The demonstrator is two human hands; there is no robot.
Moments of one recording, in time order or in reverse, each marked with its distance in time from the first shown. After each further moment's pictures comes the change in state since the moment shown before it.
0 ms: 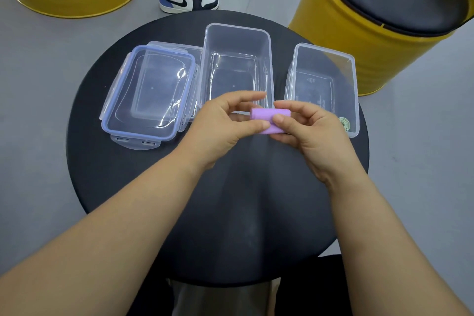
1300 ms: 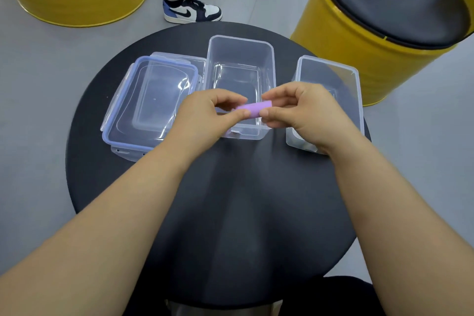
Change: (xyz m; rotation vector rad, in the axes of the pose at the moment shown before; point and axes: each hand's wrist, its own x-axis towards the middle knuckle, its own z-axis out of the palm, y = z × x) left_hand 0.028 0.004 -0.028 0.430 0.193 0.096; right_hand 0.045 -0.037 0.010 -0.508 -0.110 -0.019
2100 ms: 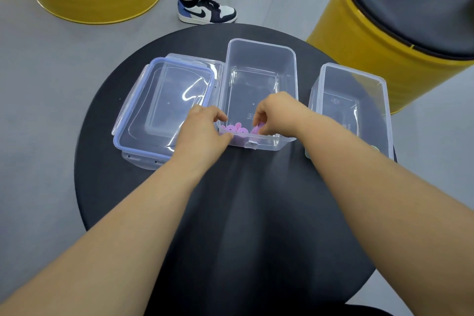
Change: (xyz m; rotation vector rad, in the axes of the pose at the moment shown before) left_hand 0.021 -0.055 -0.005 0.339 0.064 -0.179; right_hand 0.098 0.019 0.047 -1.083 -0.349 -0.105
